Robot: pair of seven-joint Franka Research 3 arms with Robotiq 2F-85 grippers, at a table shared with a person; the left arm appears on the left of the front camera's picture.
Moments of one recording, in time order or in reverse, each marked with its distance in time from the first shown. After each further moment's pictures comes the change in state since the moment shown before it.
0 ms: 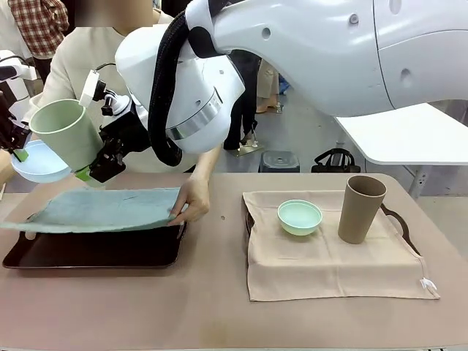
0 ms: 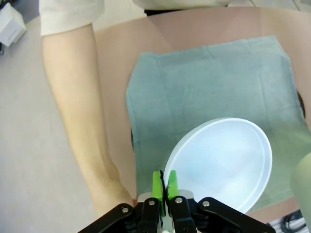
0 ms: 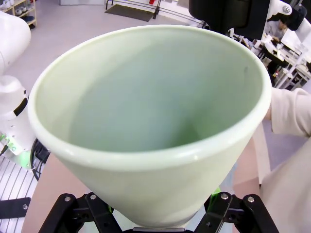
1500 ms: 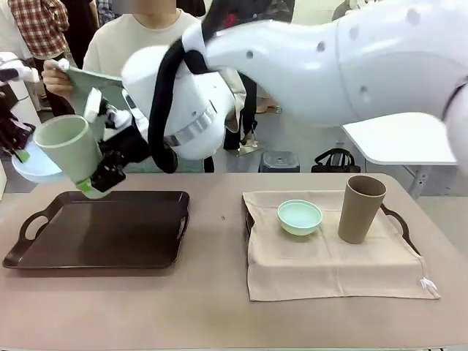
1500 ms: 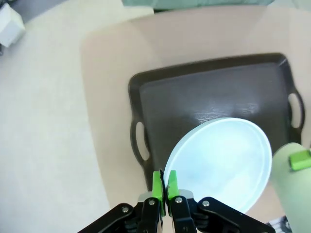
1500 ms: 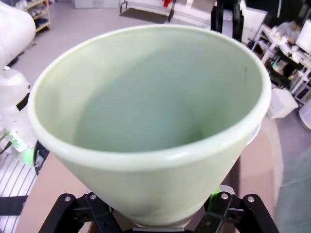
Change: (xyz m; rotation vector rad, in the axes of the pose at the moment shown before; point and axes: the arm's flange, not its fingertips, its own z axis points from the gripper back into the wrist) left arm 0.000 0.000 0.001 -0.001 -0.004 -0.005; right arm -0.021 -0.014 -0.027 0.073 -0.021 -0.005
